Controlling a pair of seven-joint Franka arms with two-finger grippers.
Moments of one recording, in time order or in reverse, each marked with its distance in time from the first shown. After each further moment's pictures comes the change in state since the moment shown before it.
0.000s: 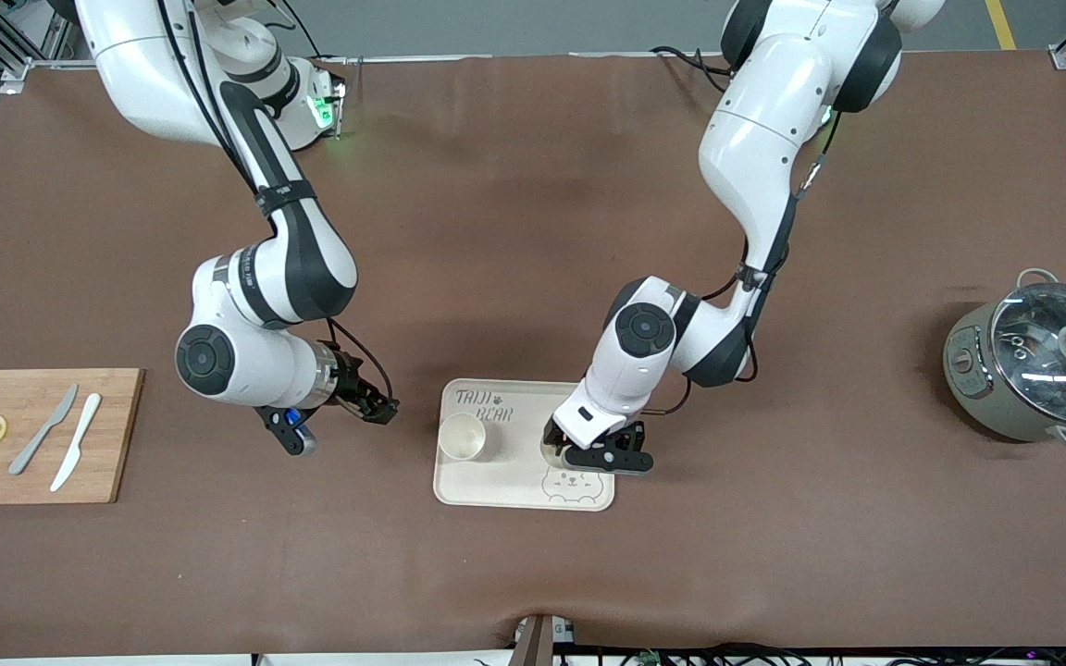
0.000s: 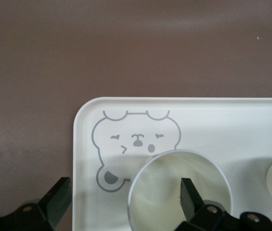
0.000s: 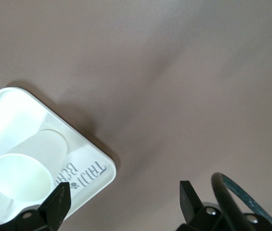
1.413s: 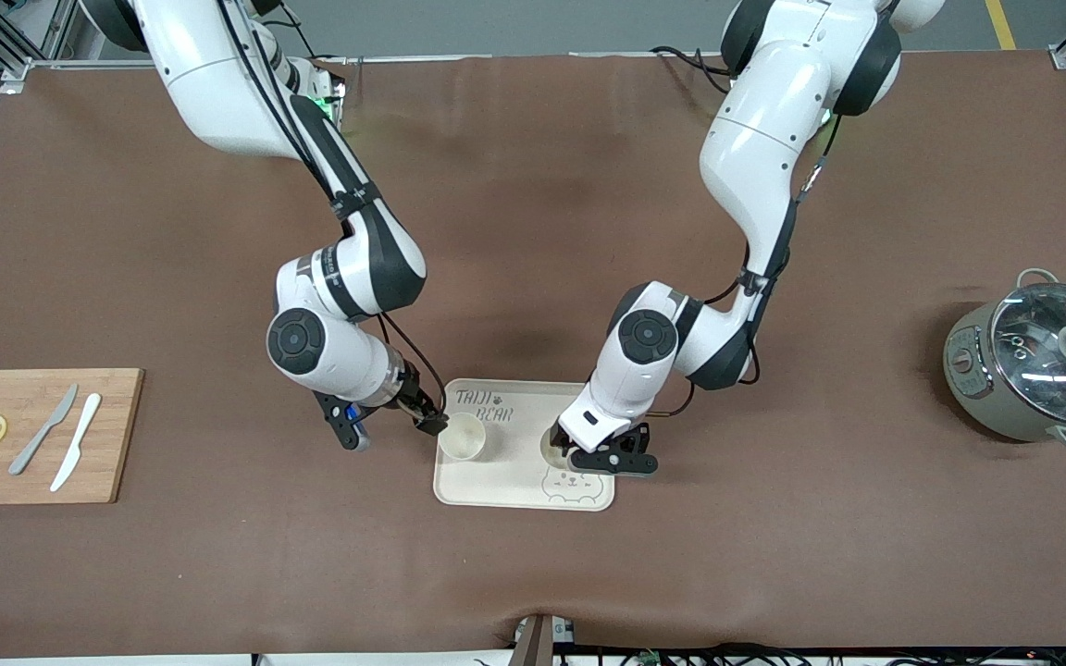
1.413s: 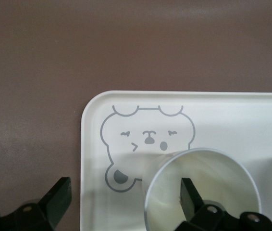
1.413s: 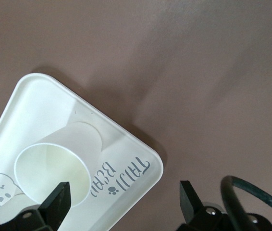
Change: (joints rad) left arm 0.005 0.014 0.002 -0.004 0.000 -0.001 0.000; right arm 0.117 0.091 0.000 0.008 -0.005 0.224 0.207
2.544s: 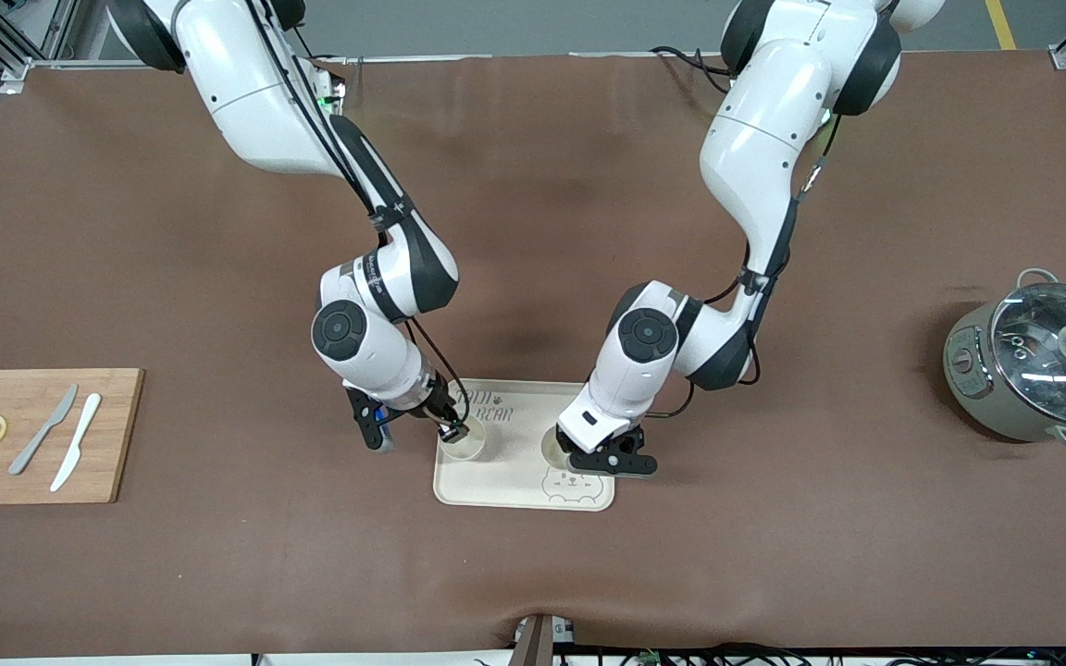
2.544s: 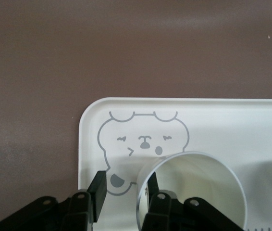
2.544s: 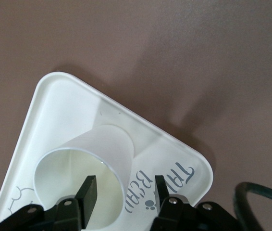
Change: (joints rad) left arm -0.001 0.000 0.000 0.014 0.000 0.000 -0.002; right arm 0.049 0.071 -0.003 0.001 -0.001 0.214 0.136
